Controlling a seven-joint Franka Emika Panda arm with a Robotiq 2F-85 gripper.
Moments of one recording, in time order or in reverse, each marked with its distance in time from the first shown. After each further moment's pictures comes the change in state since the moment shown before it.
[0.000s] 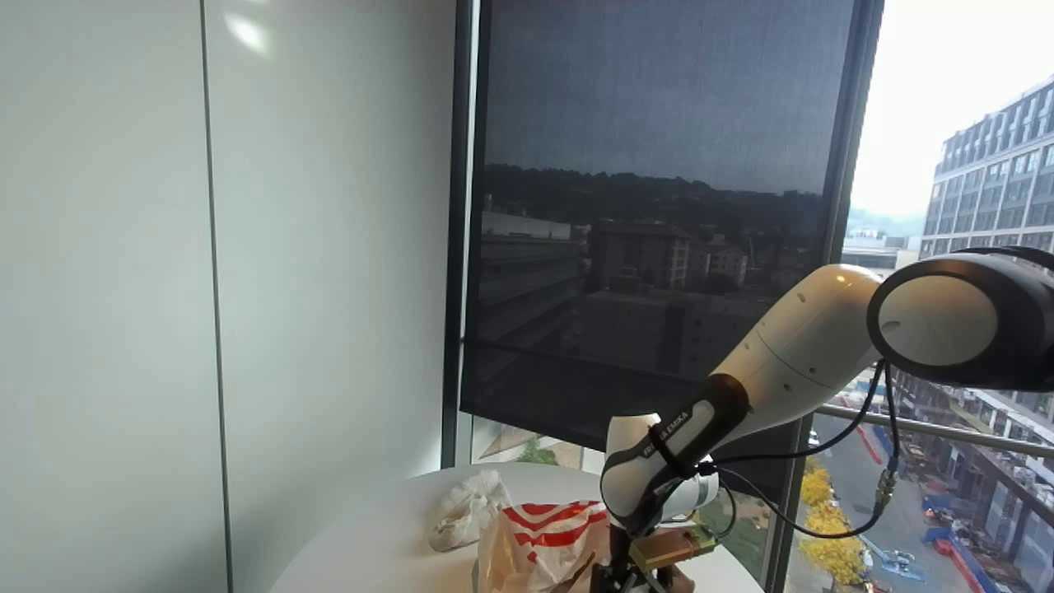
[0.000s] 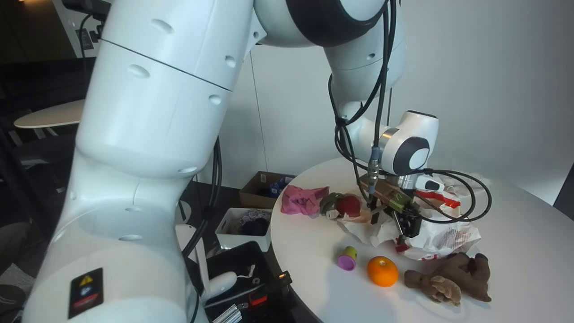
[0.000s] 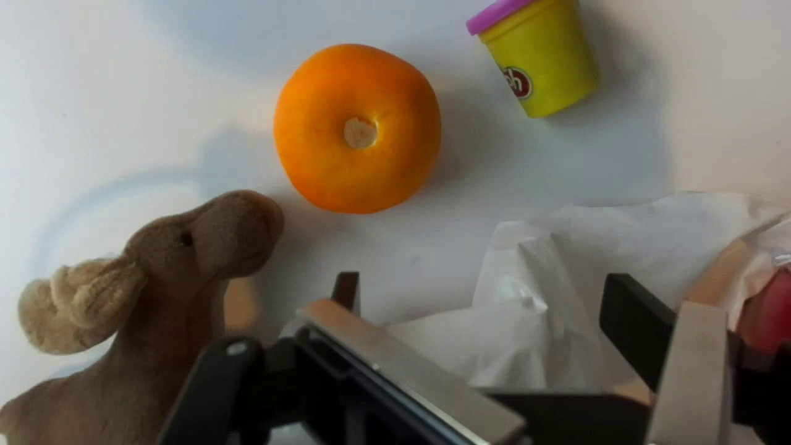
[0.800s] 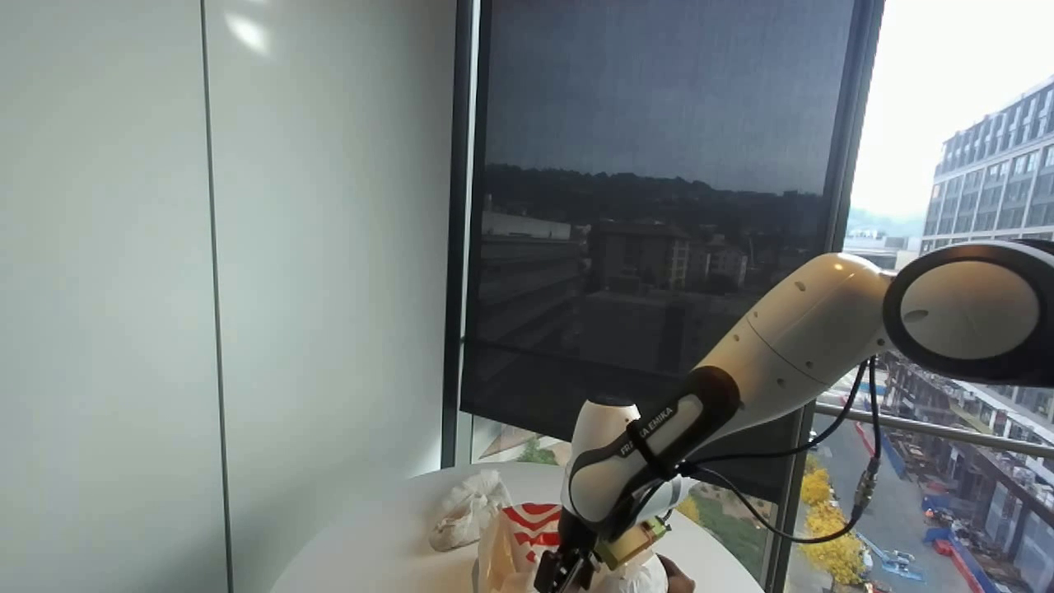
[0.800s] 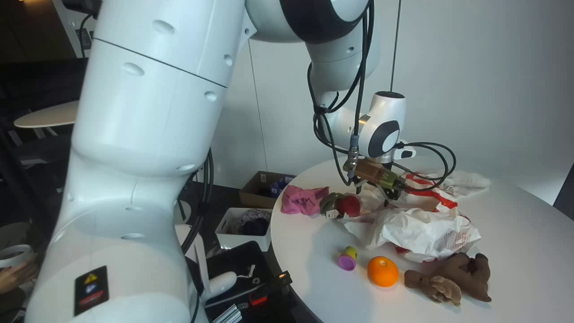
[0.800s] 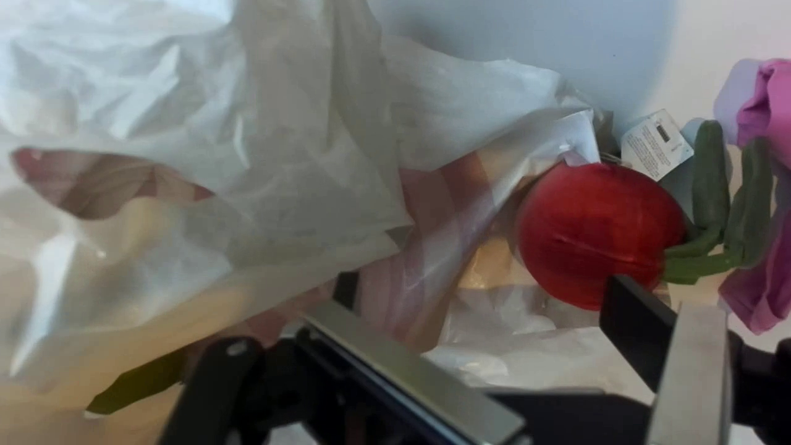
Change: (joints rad) arm 0.029 -0.017 0.114 0.010 -0.001 0.211 -0.208
